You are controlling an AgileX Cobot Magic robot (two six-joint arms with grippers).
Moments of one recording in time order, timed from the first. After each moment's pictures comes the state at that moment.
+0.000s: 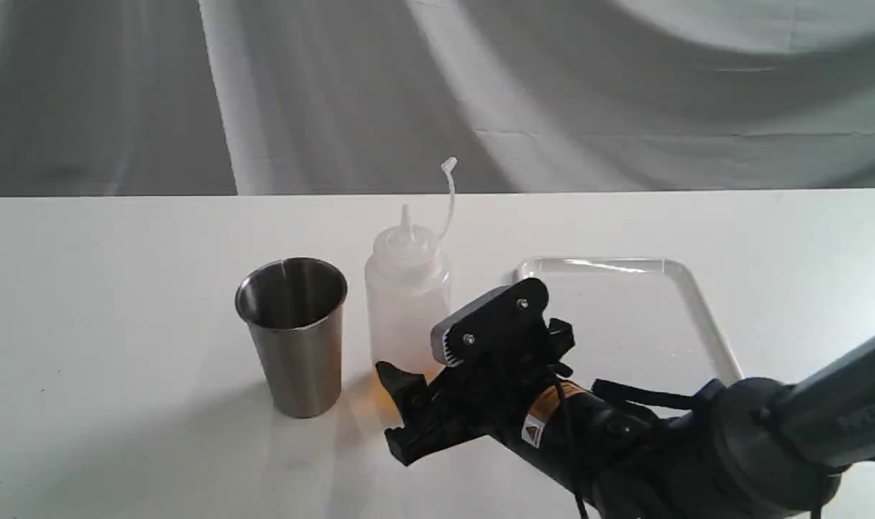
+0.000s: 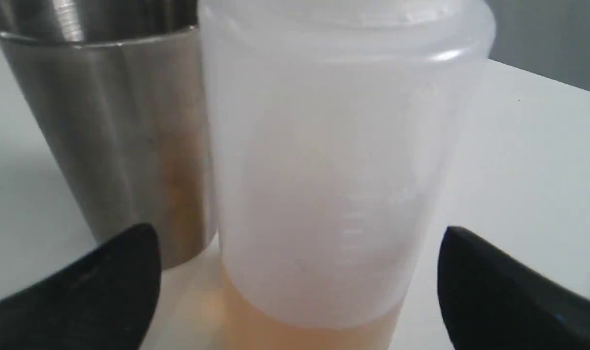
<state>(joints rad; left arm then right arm) -0.40 0.01 0.00 0.06 0.02 -0.07 0.50 2.05 -0.79 0.00 -0.85 -0.07</state>
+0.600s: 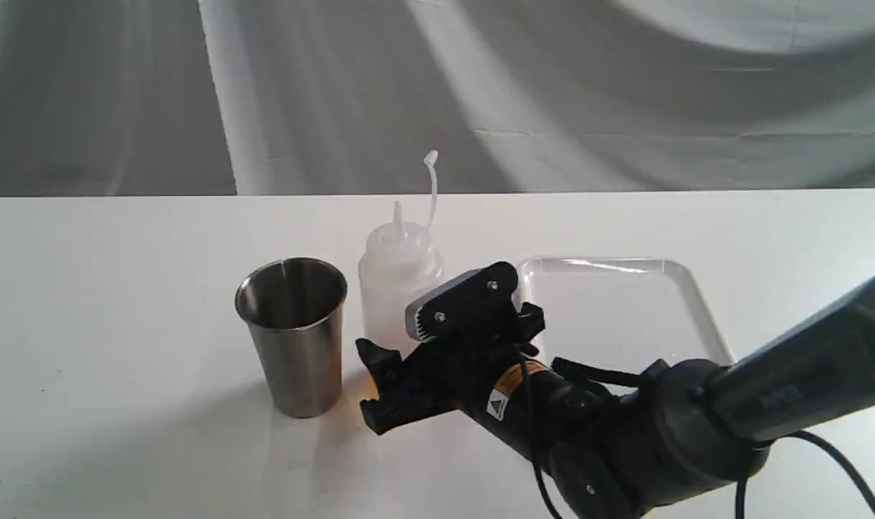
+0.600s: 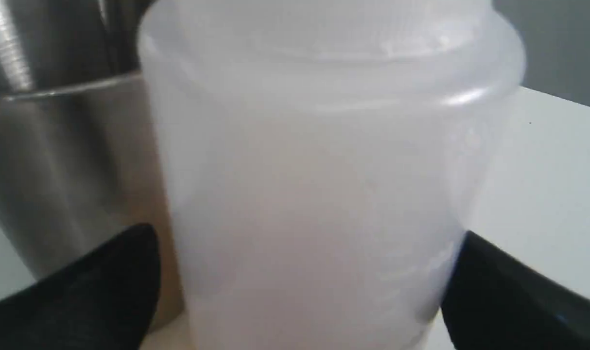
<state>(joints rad) -0.40 0.01 0.00 0.06 0.02 -0.07 0.50 2.15 -0.94 0.02 -0.83 -0.06</state>
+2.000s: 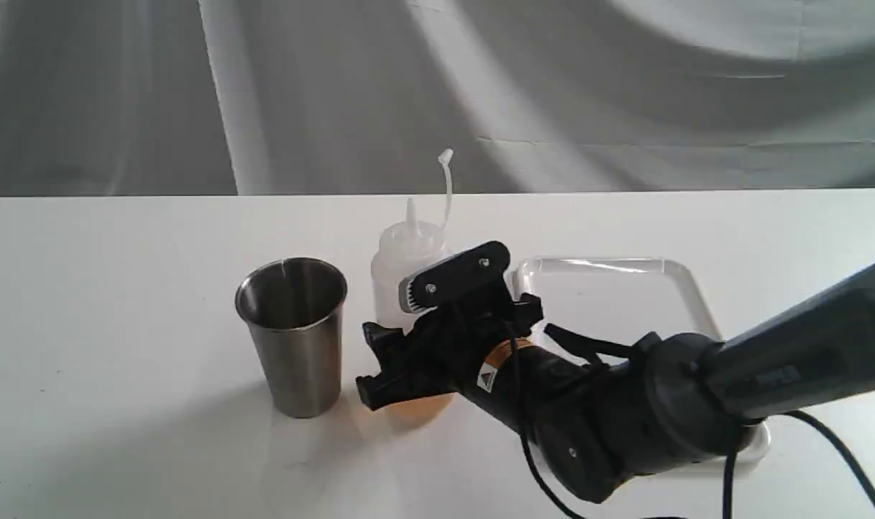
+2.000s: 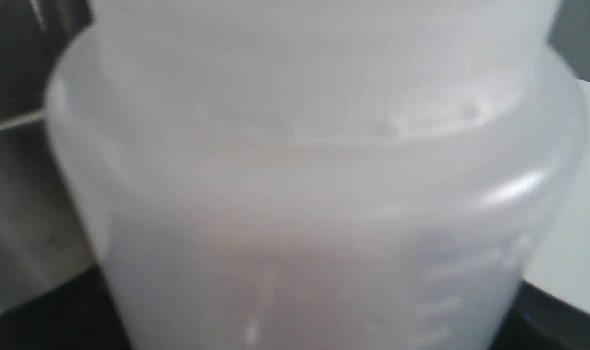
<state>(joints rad) -0.40 0.01 0.00 0.06 0.02 -0.07 0.50 2.14 -1.01 0.08 -0.69 -0.07</state>
